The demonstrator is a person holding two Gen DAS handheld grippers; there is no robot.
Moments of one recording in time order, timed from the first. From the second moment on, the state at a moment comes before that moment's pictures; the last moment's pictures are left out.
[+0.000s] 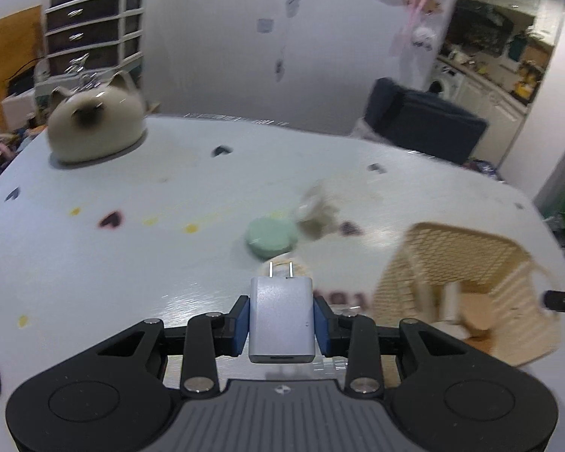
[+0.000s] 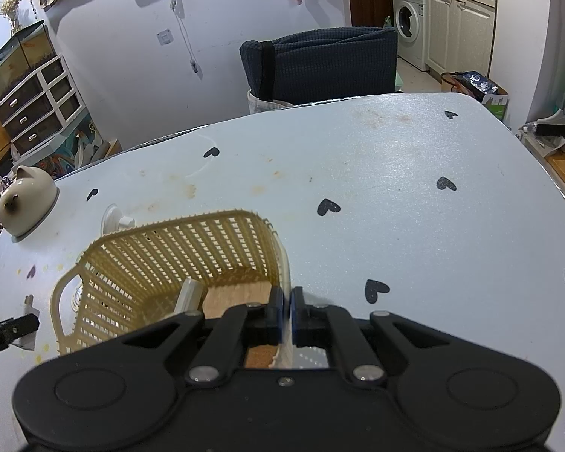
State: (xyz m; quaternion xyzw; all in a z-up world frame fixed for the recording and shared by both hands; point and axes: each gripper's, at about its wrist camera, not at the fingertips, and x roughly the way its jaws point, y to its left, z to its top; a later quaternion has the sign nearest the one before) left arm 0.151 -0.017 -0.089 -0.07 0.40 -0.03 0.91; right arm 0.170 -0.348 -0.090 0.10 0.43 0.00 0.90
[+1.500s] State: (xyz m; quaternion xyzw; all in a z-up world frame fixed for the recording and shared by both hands) left arm 0.206 -0.161 -0.110 0.17 0.41 -0.20 0.87; right arm 0.170 -0.348 -0.090 0.11 0.43 0.01 0.90
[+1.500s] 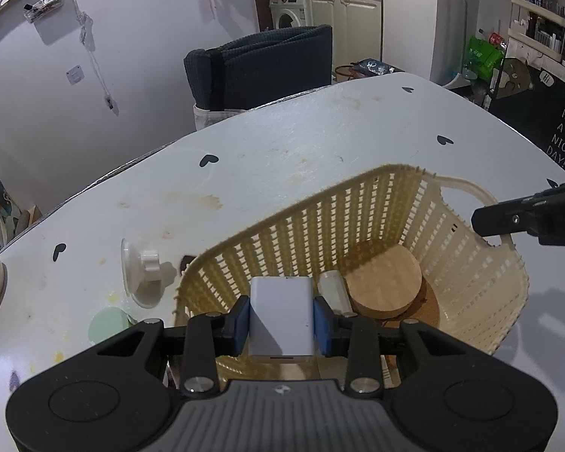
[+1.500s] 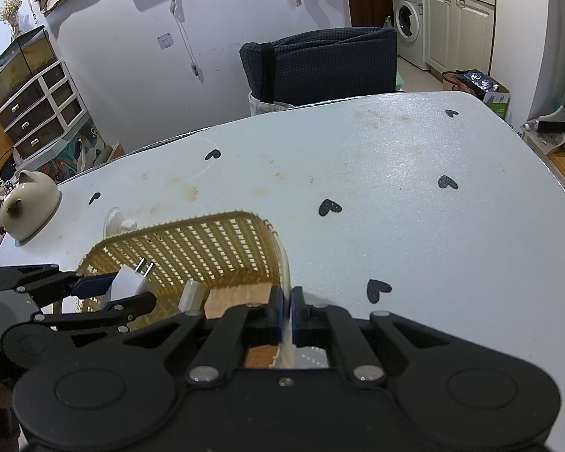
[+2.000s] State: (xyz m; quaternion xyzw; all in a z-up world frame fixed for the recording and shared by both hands) left arm 0.195 -0.156 -0.101 0.14 0.42 -0.22 0.87; right arm 0.170 -0.348 -0.091 0.11 0.43 0.01 0.90
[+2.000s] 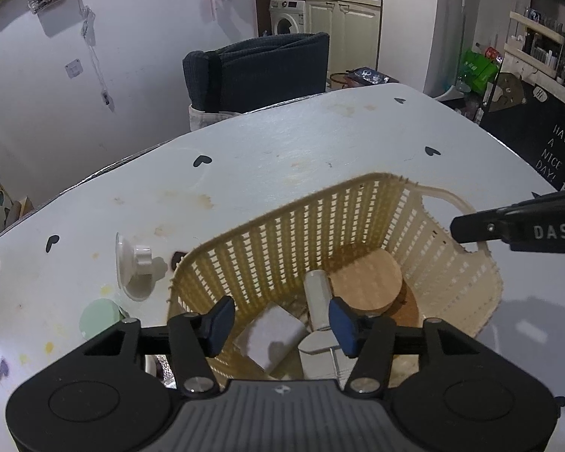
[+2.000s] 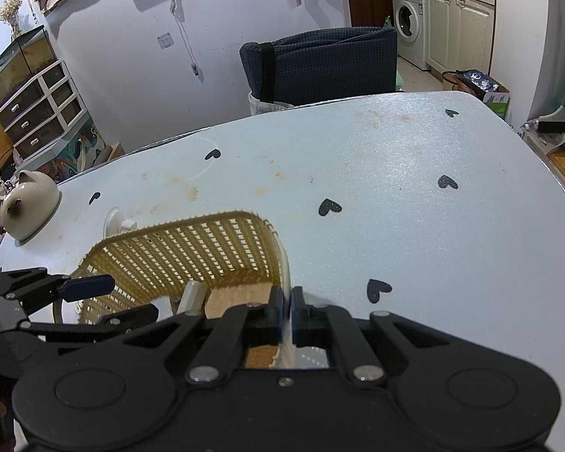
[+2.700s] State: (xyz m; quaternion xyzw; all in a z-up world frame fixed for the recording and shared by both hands) left arm 0.160 -0.135 -0.067 0.07 0.40 -0.23 0.89; right arm 0.170 -0.348 -0.091 0.11 0.43 0.01 0.90
